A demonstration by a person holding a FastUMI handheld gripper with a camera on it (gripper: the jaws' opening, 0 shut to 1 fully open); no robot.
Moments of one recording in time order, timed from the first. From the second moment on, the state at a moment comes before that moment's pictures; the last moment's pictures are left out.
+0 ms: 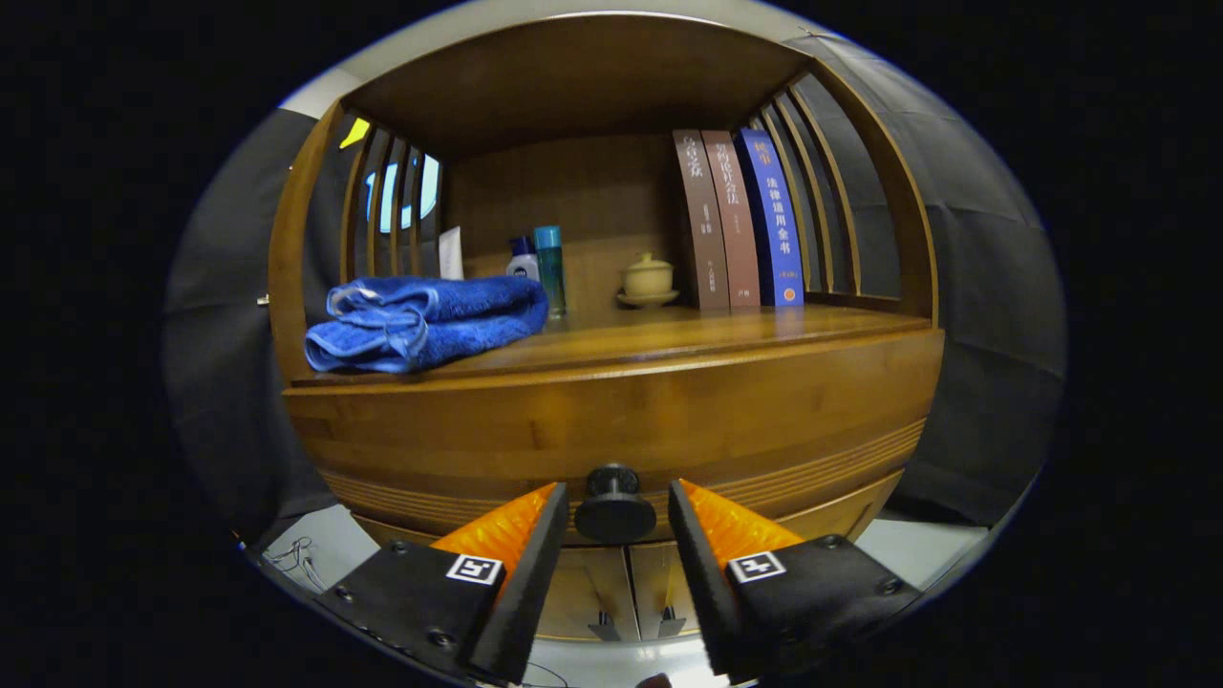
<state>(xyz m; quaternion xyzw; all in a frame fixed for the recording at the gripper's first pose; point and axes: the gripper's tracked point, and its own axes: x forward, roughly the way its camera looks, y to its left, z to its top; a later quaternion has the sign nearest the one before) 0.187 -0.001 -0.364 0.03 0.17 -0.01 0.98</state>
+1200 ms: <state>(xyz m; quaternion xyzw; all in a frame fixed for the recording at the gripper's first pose) 0.073 -0.005 -0.341 0.03 0.19 0.00 0.98</state>
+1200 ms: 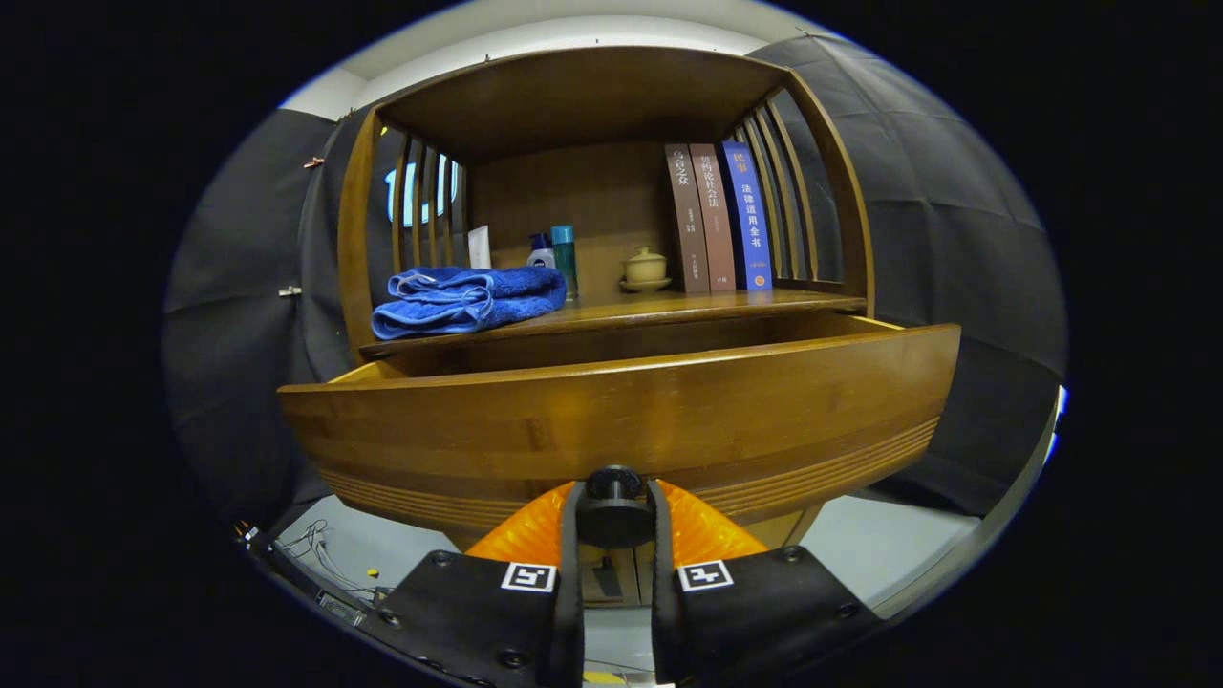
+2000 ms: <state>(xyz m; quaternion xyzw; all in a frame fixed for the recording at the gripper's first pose) 0.025 -0.003 -0.341 0.01 0.20 0.02 0.98</state>
